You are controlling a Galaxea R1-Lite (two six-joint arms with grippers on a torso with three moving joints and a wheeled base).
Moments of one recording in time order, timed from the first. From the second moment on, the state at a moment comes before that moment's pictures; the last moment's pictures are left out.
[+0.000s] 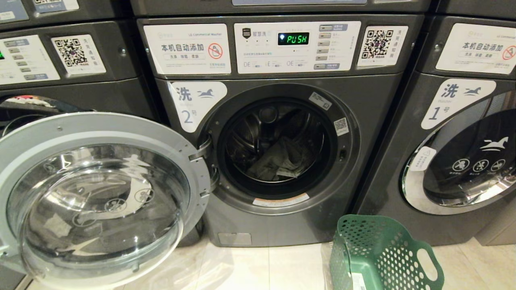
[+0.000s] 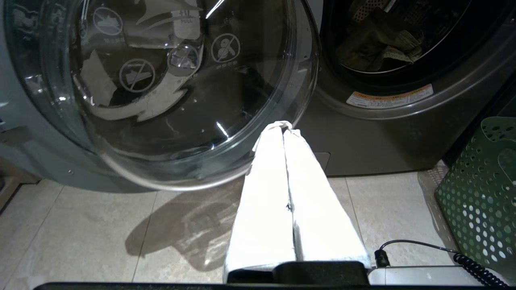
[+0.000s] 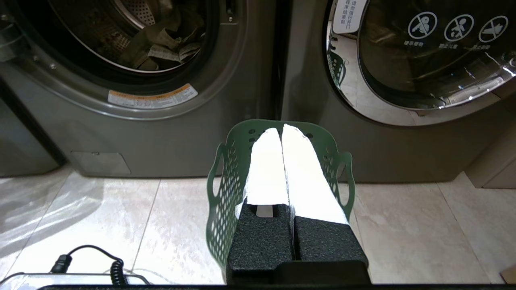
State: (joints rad) left arm -0.01 0.00 0.00 0.00 0.00 0.00; right arm -0.01 0.00 0.00 0.00 0.00 -0.02
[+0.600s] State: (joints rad) left arm -0.01 0.00 0.00 0.00 0.00 0.01; right arm -0.01 0.00 0.00 0.00 0.00 -0.02
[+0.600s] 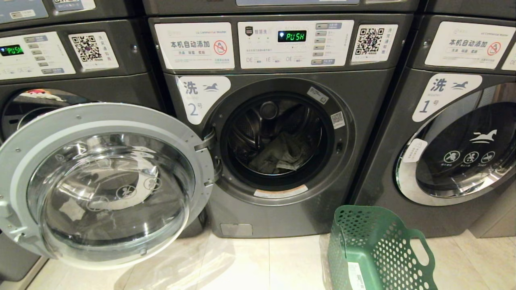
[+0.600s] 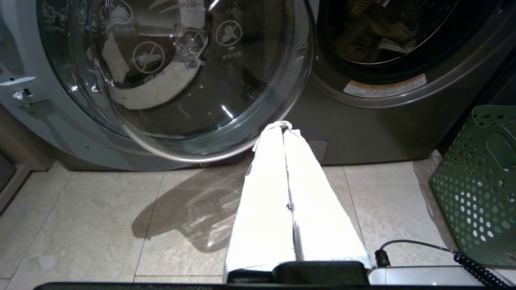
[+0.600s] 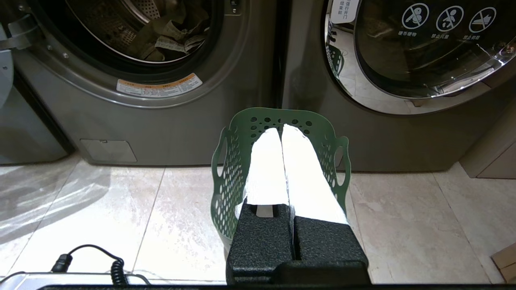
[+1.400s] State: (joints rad) left arm -0.01 0.00 -0.01 -0.01 -0.01 0.06; right arm -0.01 0.00 0.00 0.00 0.00 0.00
